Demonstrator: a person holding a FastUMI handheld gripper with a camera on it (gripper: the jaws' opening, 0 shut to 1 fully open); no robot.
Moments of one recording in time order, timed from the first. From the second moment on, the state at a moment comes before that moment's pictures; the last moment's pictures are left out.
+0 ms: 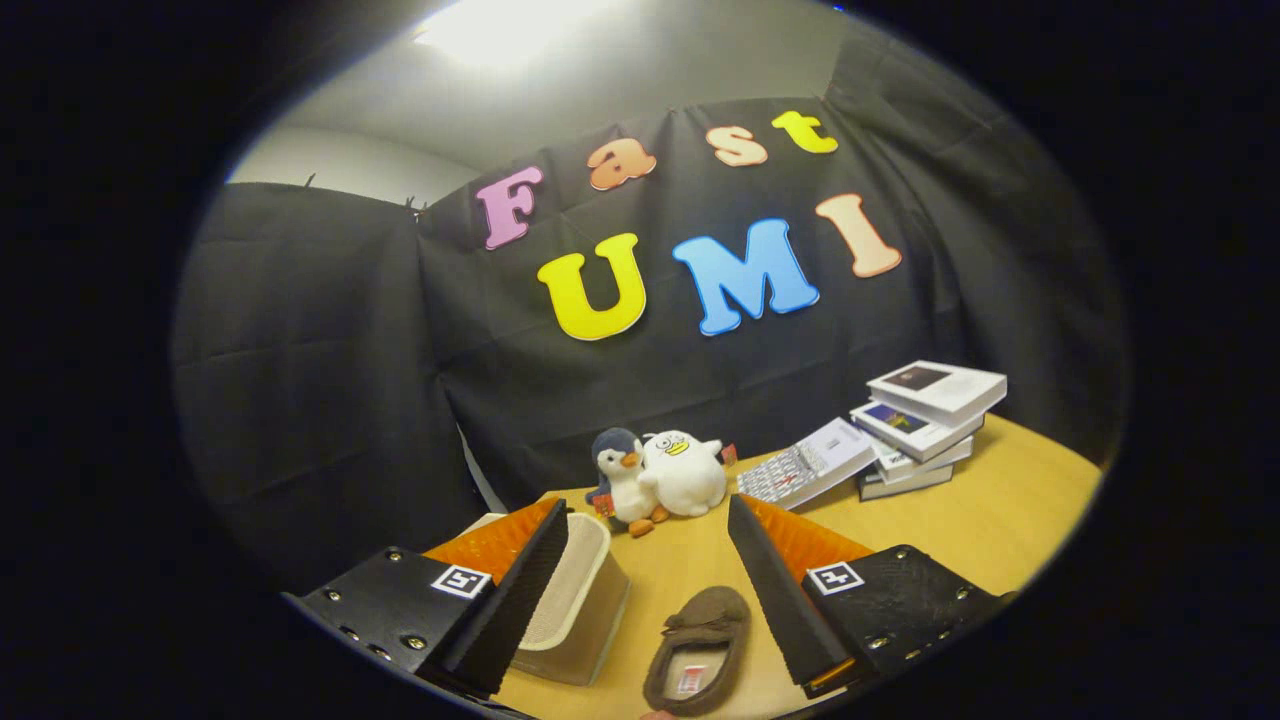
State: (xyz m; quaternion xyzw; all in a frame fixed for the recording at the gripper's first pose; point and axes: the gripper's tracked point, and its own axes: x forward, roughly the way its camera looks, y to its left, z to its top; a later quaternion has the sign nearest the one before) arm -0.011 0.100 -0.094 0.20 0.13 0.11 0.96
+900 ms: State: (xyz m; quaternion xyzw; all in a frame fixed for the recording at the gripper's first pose) arm -0.028 0.212 -0.203 0.52 0.35 0.17 0.76
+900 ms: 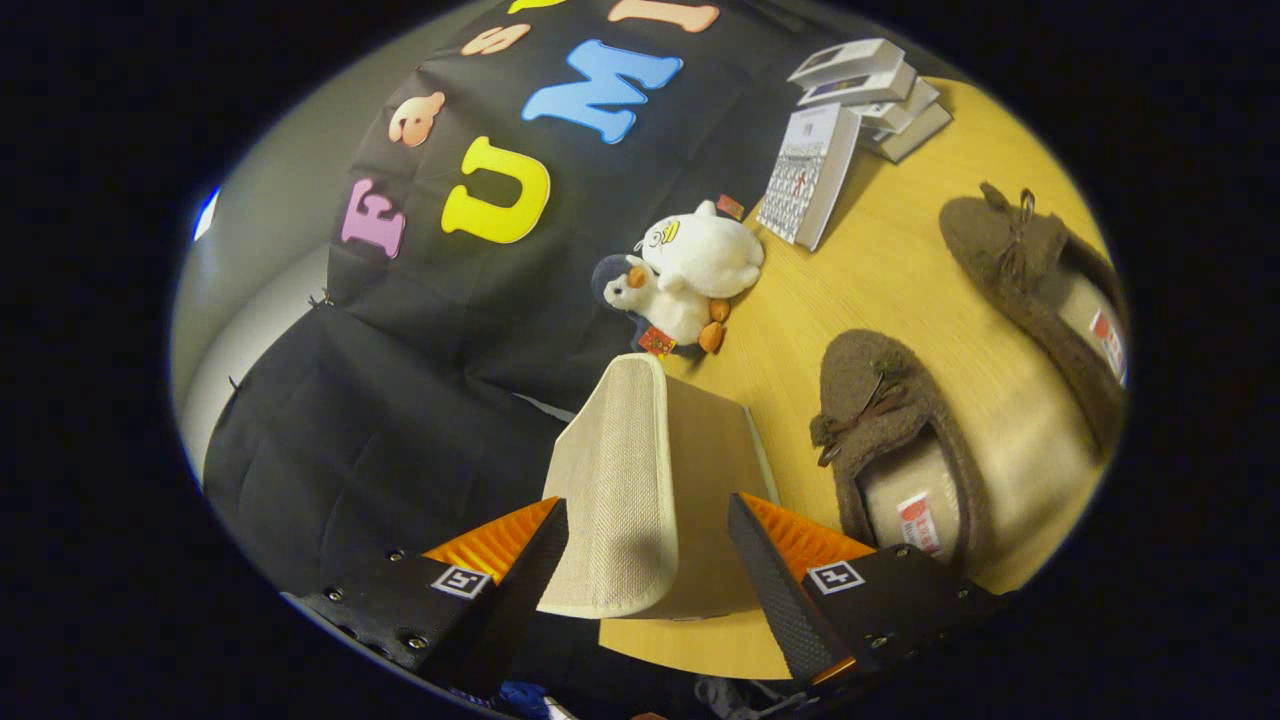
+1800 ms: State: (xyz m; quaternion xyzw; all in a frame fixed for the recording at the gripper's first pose) arm -0.024 0.242 -0.198 0.59 0.41 0.20 0.66
